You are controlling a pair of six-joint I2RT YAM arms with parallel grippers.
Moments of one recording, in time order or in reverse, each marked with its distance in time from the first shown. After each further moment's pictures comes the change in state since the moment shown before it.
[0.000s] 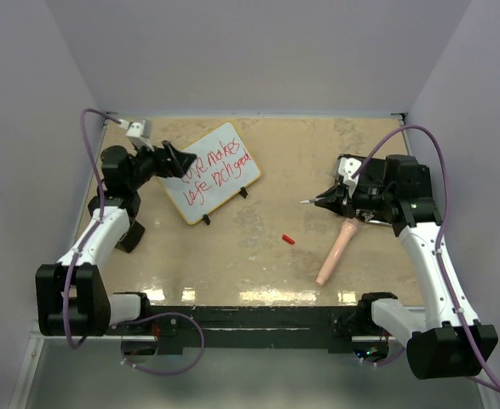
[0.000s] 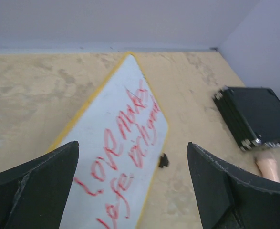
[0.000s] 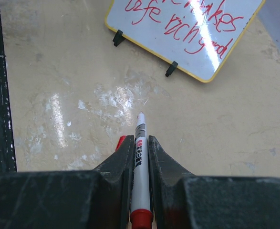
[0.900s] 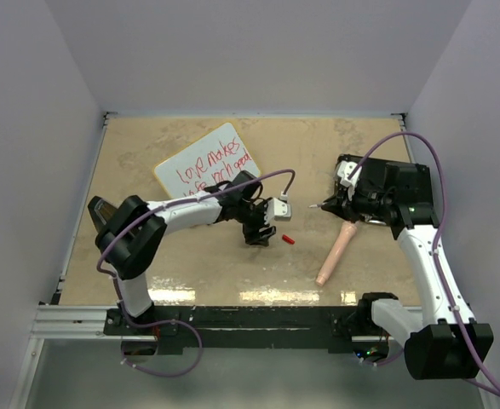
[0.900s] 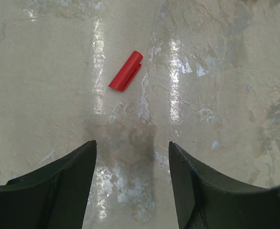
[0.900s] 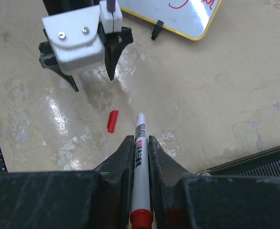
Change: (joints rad) left arm -0.821 0.510 0.342 -0.686 0.005 0.904; right arm -0.039 -0.009 -0.085 0.018 0.134 0.025
